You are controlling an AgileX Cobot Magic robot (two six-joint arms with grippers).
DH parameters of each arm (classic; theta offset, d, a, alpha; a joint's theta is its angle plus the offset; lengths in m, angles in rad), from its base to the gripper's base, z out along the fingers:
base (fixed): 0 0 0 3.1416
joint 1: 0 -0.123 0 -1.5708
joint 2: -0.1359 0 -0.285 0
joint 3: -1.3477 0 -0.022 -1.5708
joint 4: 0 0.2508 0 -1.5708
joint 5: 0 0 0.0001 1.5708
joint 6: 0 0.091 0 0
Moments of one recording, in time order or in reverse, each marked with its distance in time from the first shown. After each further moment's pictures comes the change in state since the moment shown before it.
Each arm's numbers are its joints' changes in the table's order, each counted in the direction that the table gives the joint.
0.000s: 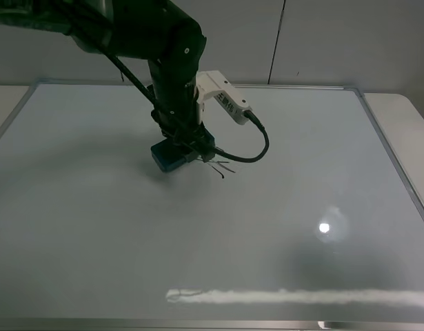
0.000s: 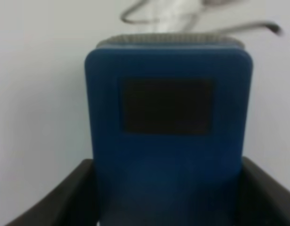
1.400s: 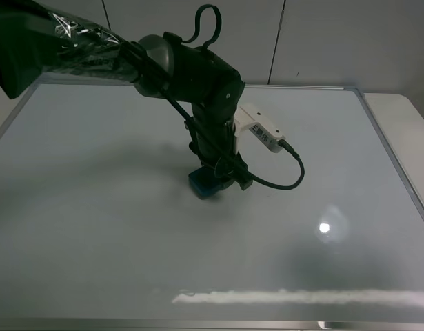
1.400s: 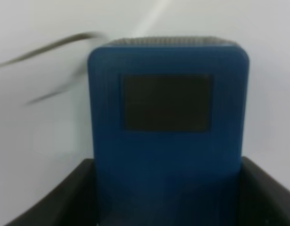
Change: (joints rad) left arm 0.116 -0.155 0.060 -0.114 -0.114 -0.023; right arm 0.000 0.000 0.000 0.000 0.000 0.000
